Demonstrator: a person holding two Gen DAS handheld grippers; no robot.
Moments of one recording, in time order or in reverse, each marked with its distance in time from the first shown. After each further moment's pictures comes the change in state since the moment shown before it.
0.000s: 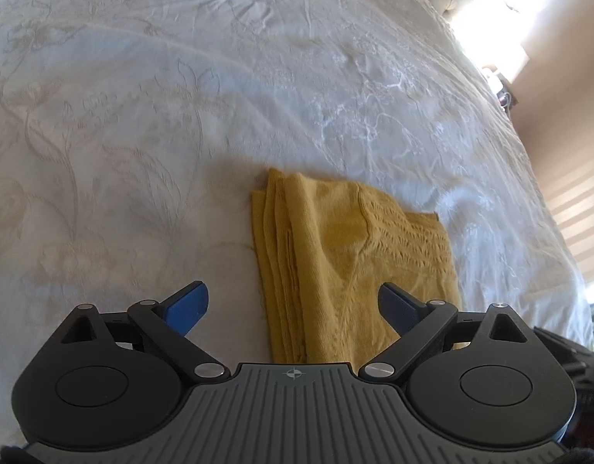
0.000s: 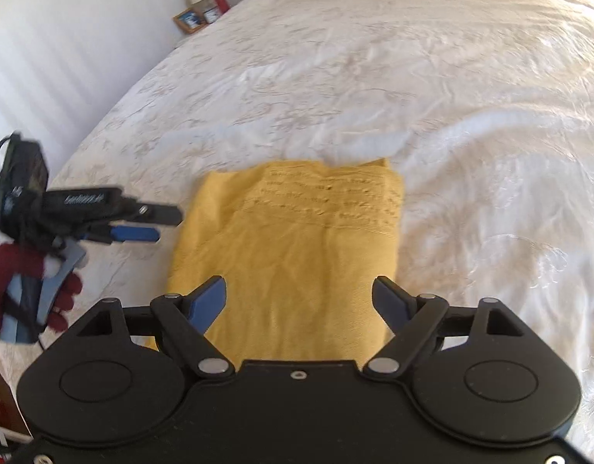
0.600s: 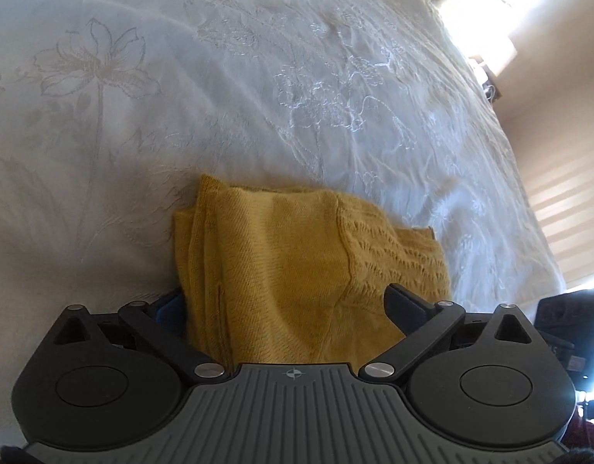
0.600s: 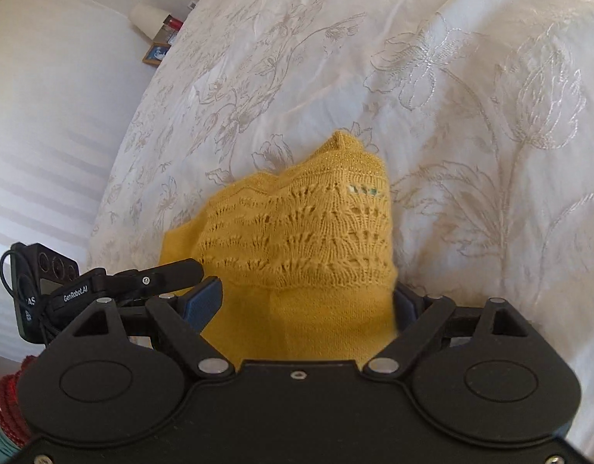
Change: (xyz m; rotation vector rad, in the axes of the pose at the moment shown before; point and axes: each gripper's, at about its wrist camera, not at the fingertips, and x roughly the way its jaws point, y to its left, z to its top) left arm 0.068 -0.007 0.028 -0.024 0.047 -0.123; right arm 0.090 -0.064 0.019 0.362 0.069 0.268
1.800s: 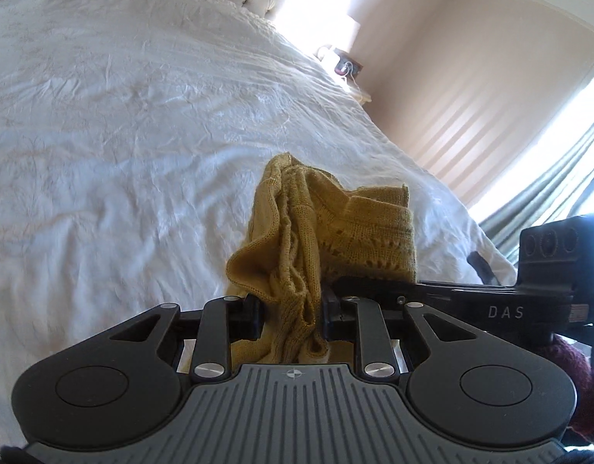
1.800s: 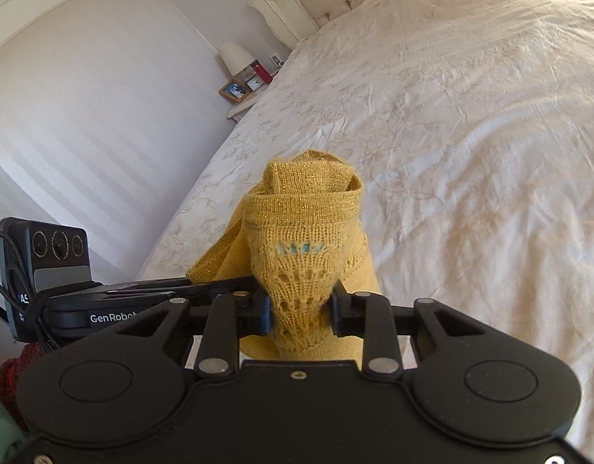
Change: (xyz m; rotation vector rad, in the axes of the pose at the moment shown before) left arm -0.192 -0.178 -0.178 0.357 -0.098 -0.143; right arm -0.207 0.149 -0.164 -0.234 -0.200 0.008
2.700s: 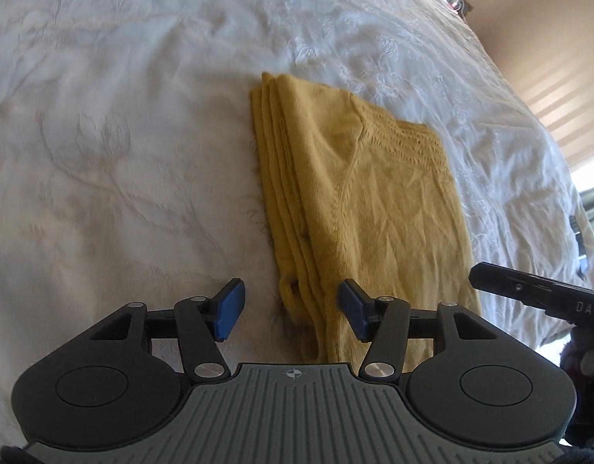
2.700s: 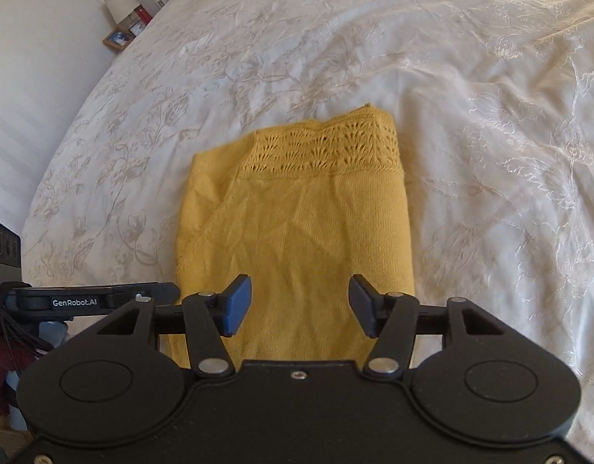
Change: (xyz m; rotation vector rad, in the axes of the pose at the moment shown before) left arm 0.084 0.098 -0.095 -0.202 0.242 0.208; right arm 0.045 -0.075 -0.083 0.061 0.159 -0.367
